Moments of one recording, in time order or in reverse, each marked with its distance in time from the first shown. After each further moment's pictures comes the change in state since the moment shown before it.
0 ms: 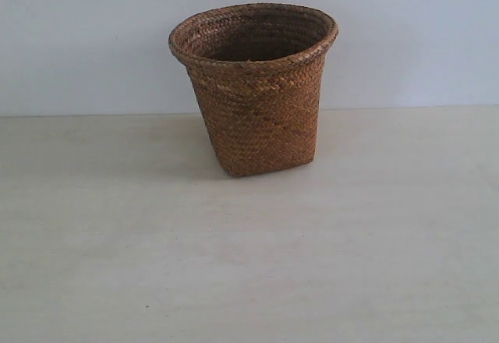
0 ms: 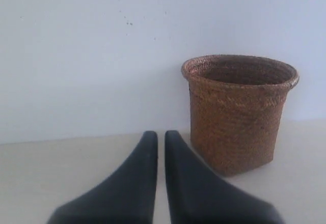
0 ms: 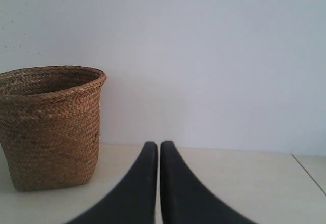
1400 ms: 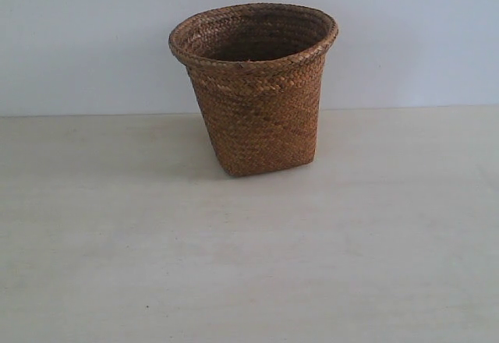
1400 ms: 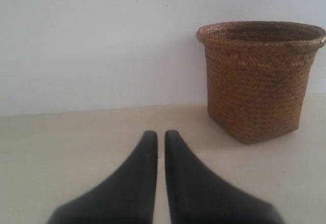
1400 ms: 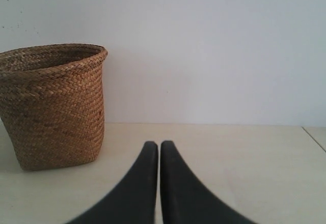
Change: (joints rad) left arm 0.035 -0.045 0.227 0.014 -0.138 0.021; right arm 0.000 -0.003 0.080 0.020 -0.017 0.026
